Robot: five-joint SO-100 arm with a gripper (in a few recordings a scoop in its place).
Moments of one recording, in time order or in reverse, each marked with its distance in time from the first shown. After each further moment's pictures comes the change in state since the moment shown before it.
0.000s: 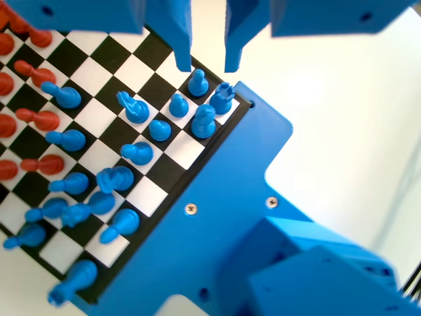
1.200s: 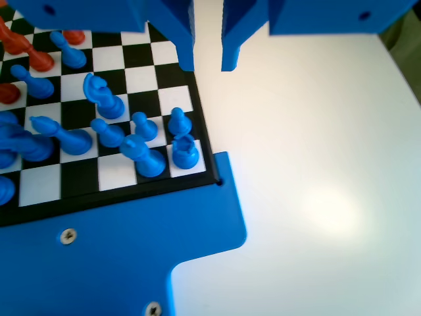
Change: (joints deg) arm 4.3 2.5 7.8 -20.1 -43.8
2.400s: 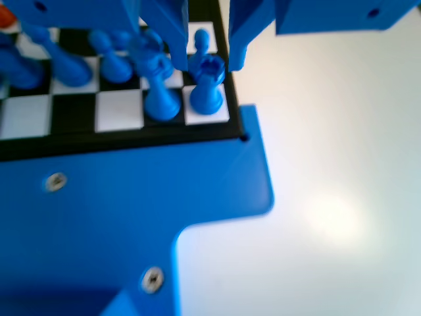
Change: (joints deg) arm -0.1 0.4 17.0 -15.6 -4.3
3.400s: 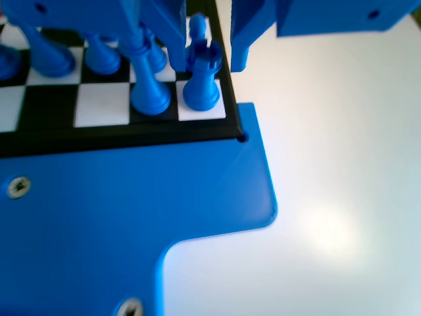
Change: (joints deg) arm 0.3 -1.6 5.5 -11.5 -0.4
